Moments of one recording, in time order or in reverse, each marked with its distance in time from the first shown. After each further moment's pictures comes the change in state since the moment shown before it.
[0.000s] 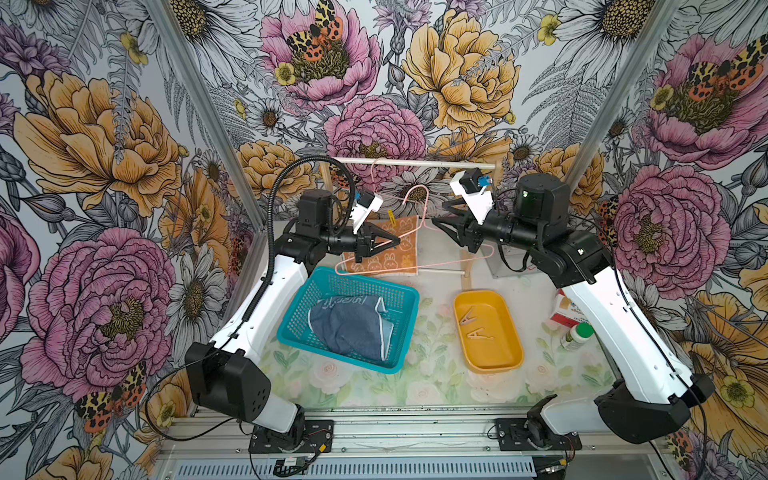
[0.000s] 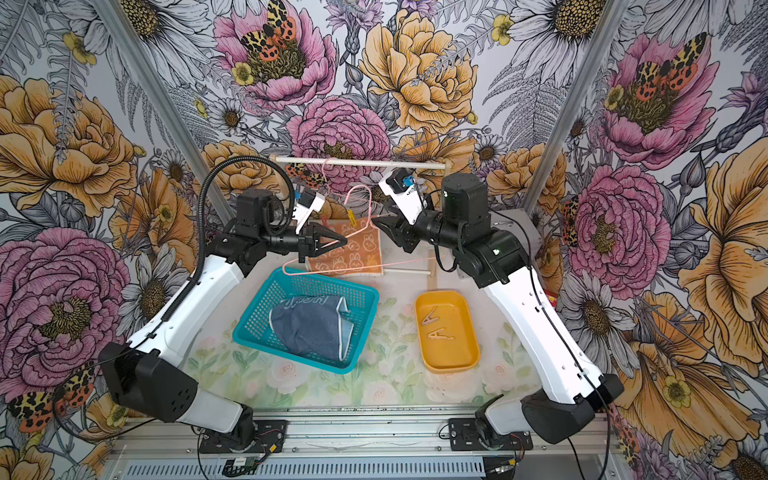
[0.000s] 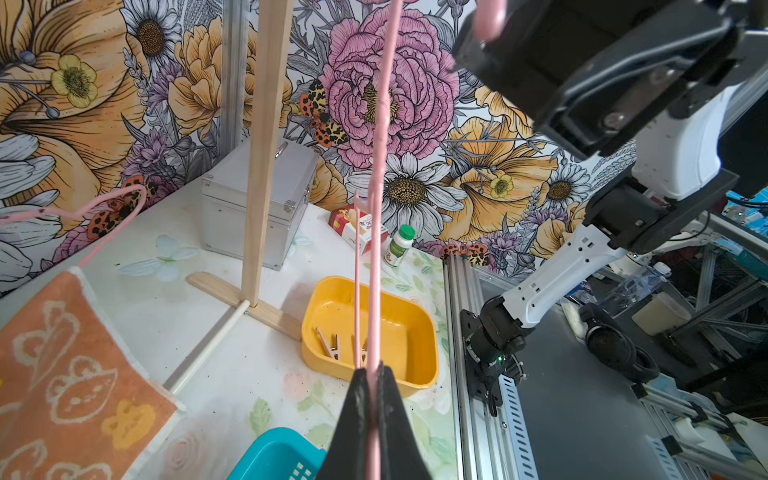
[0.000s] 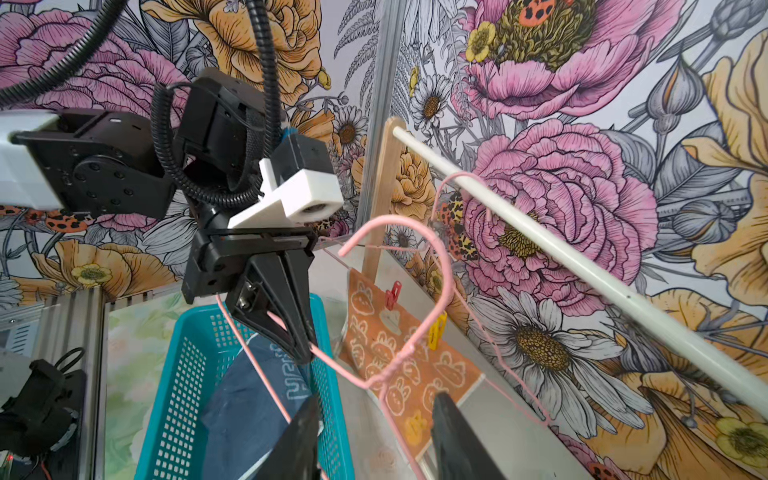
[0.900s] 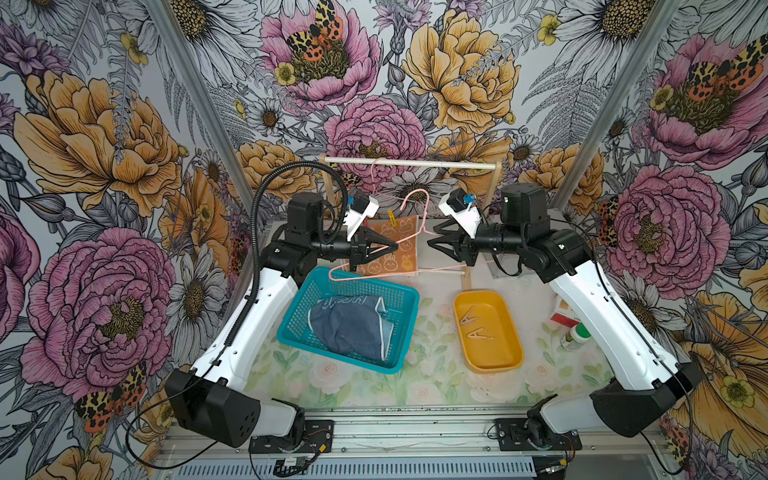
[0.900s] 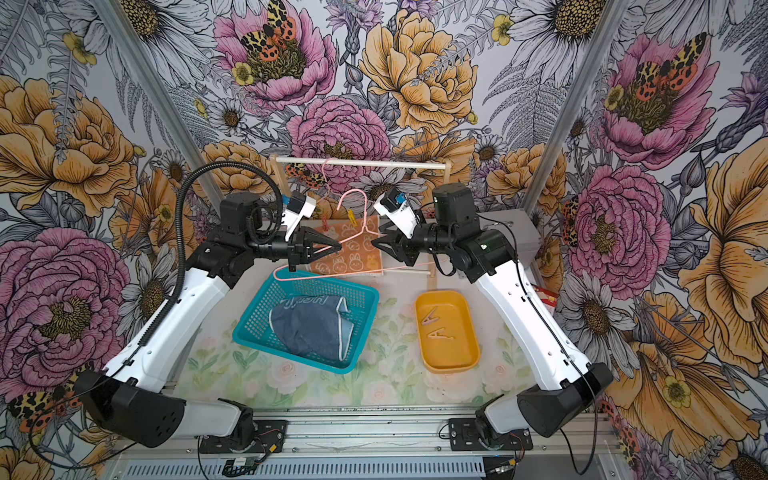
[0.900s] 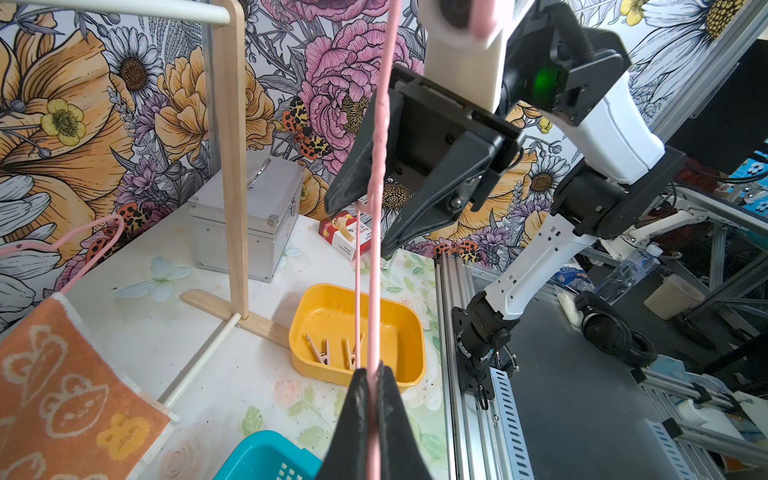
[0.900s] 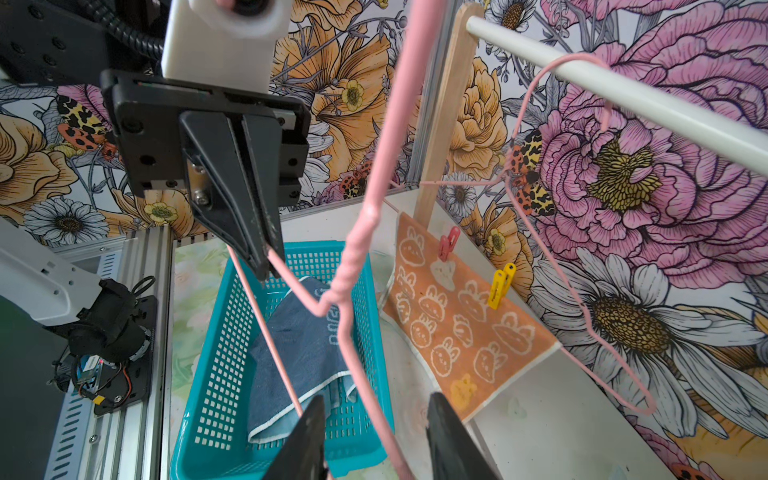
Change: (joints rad) left arm -0.019 -0.106 -0.014 -0.042 0.001 0.029; right arm -0.033 0.042 -0.067 -0.073 -0.164 -0.075
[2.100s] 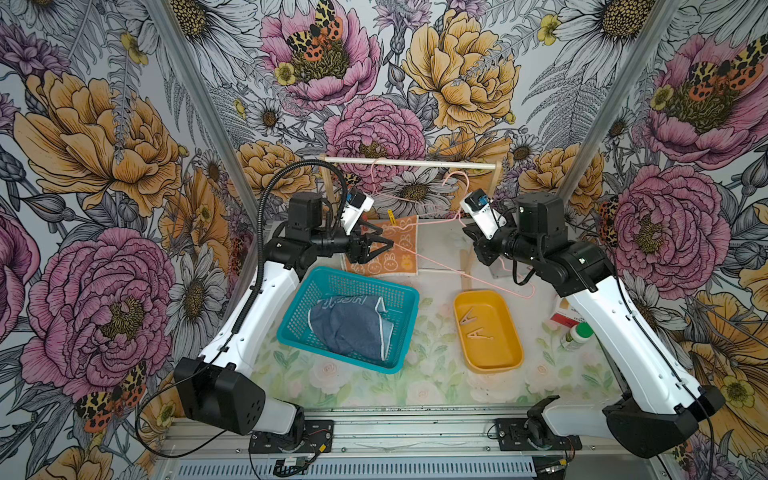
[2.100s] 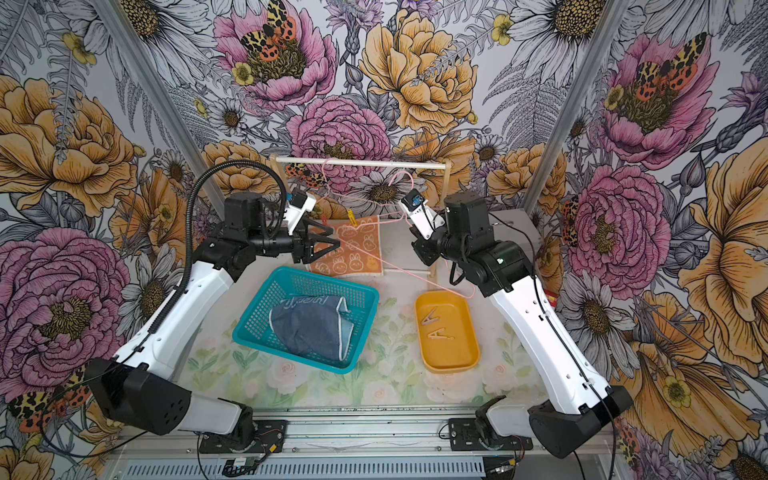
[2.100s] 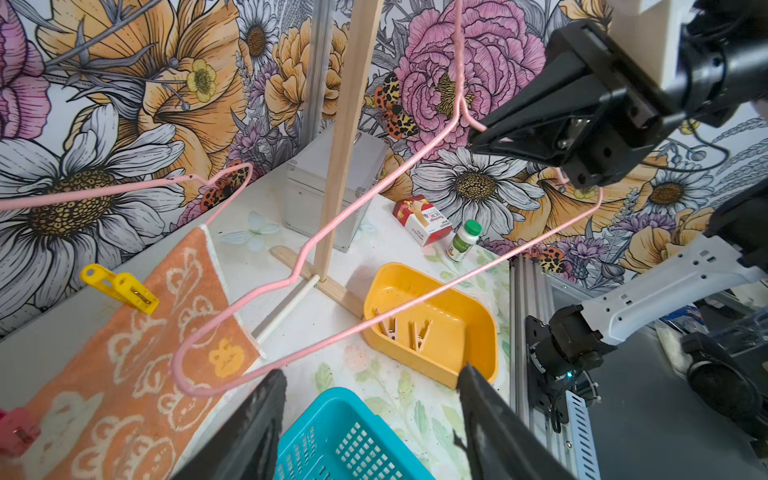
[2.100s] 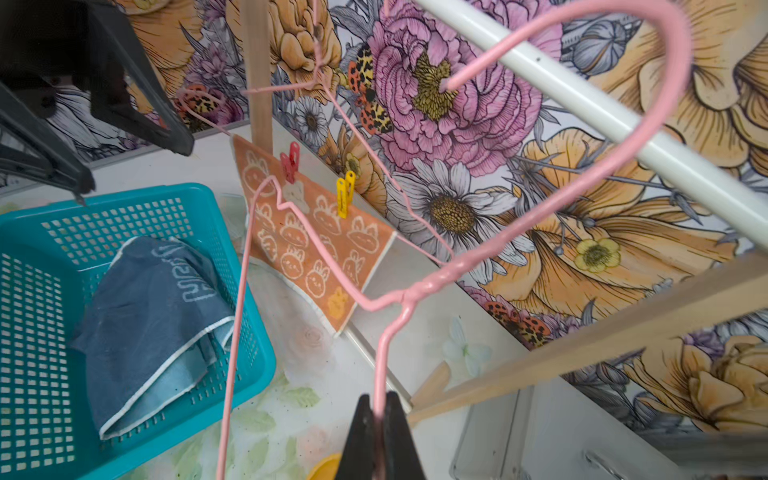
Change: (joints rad) left arm 0.051 0.060 0.004 -0.017 -0.226 0.020; right arm 0.000 -0.123 -0.063 -0.064 0.555 0.000
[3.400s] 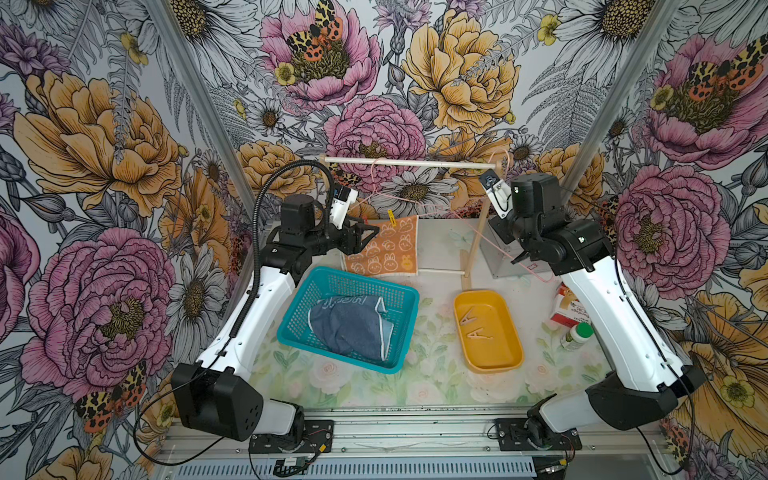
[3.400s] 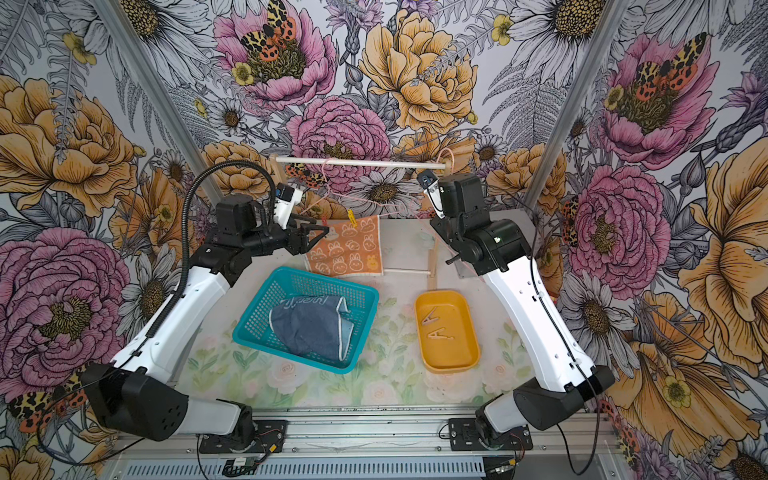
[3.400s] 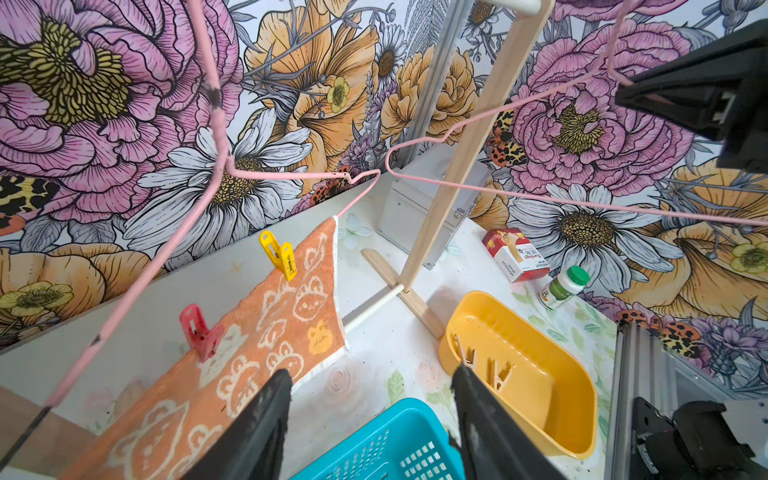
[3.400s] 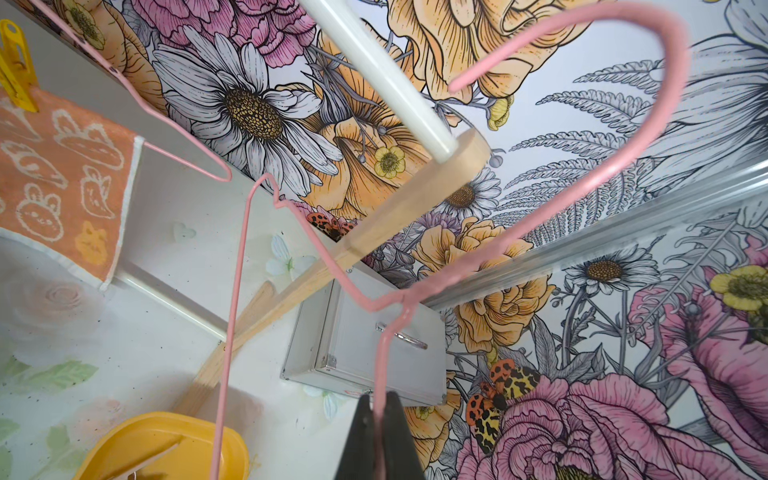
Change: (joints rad) left arm 0.042 -0.040 -0.080 0.140 -0.252 -0.122; right arm 0.010 0.177 0.284 -0.157 0.571 -0.117
